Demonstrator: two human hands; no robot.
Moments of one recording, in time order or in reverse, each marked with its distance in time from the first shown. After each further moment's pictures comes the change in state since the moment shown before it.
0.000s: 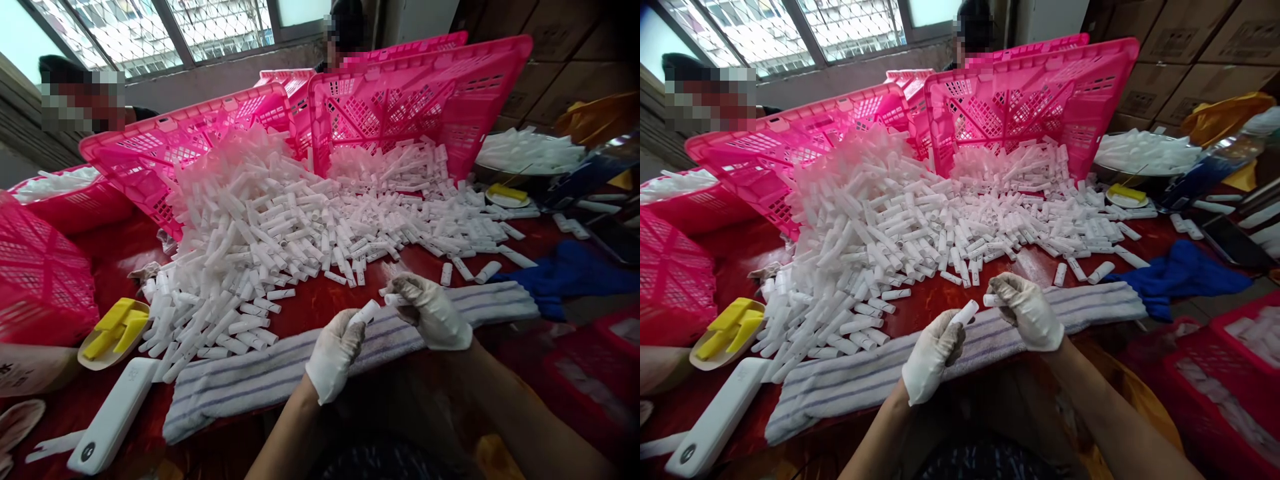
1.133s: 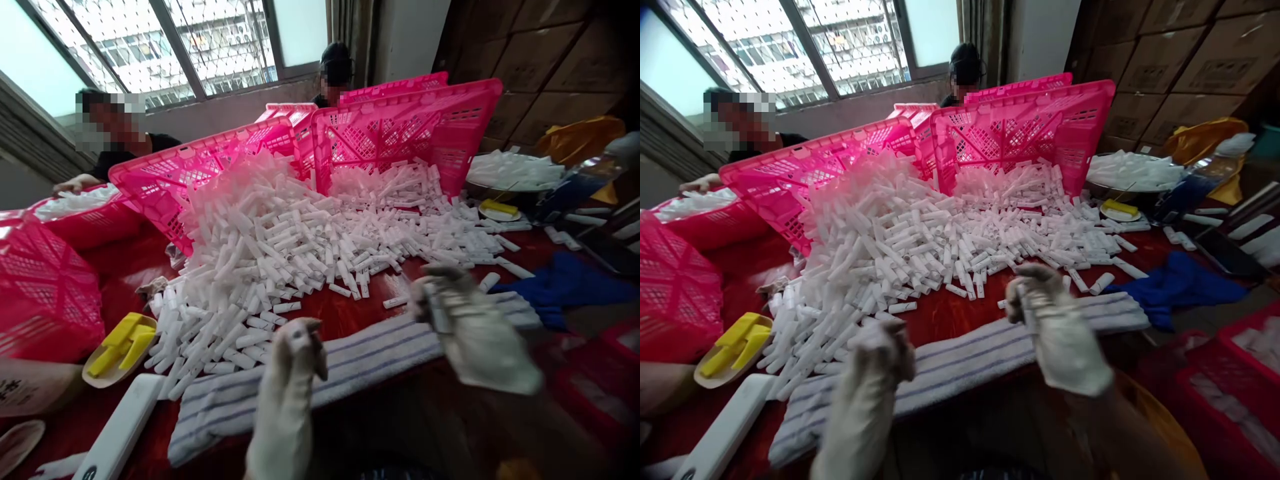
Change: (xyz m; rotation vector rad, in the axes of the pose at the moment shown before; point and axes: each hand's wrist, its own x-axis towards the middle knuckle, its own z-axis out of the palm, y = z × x) left_hand -0.055 0.047 -0.016 0.055 0.588 0.306; right_hand -0.042 -0.032 0.007 0.013 0.096 -0.319
